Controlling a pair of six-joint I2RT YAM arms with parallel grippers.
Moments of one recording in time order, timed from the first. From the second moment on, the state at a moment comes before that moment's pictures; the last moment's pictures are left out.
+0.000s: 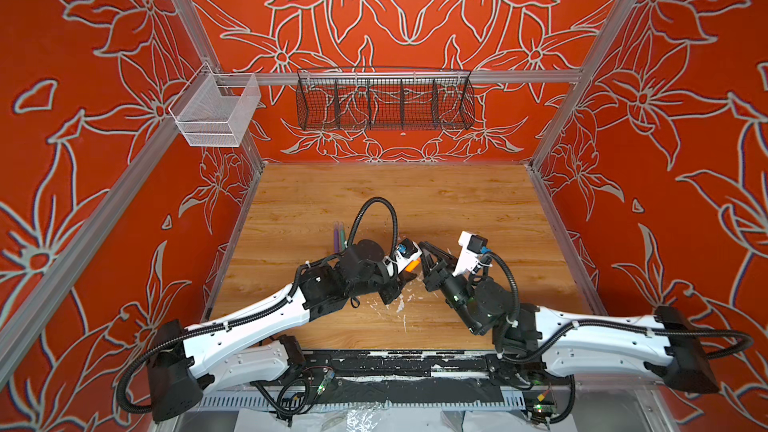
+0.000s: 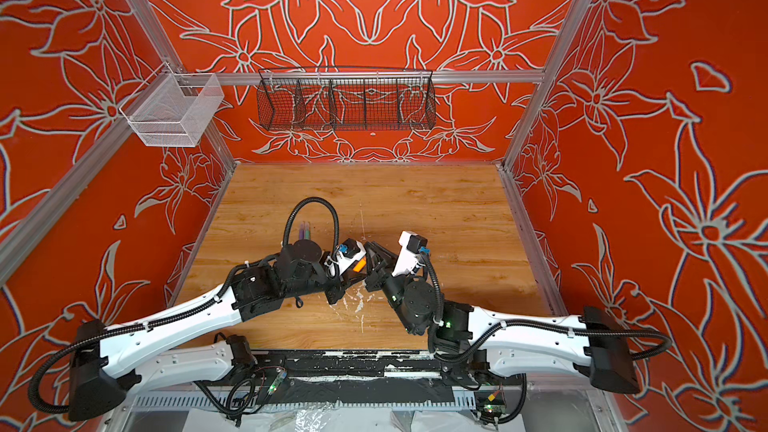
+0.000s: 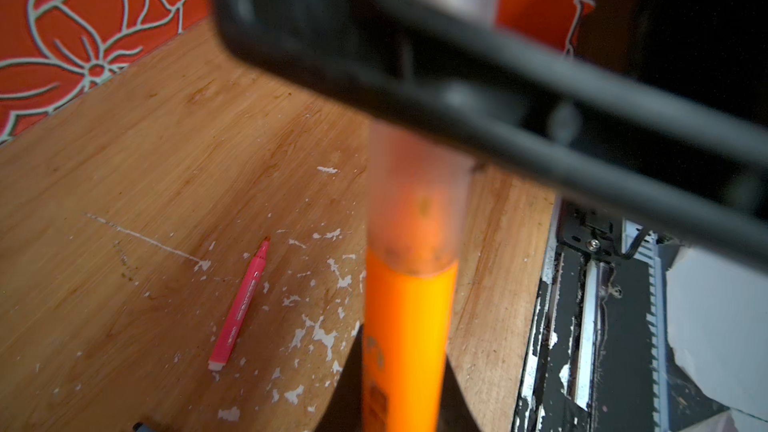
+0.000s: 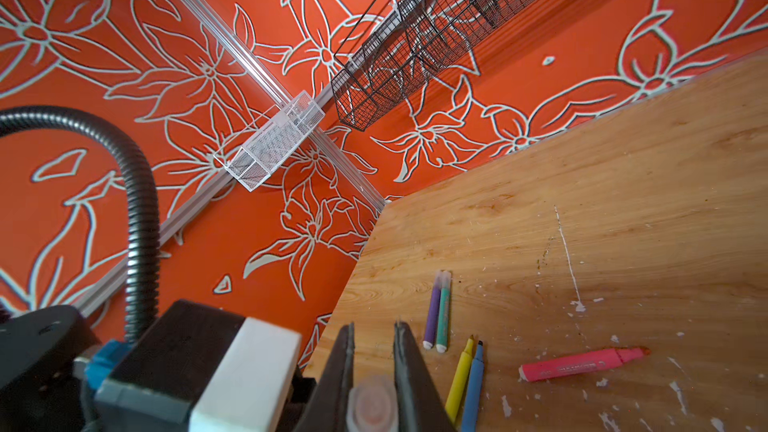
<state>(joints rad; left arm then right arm) -0.91 1.07 0.85 -0.28 0.10 0.02 1.33 0.92 0.57 0.40 0.76 0.73</state>
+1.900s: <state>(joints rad) -0.51 1.62 0.82 -0.39 -0.45 -0.65 0.50 0.70 0.41 -0.32 0.70 0.46</state>
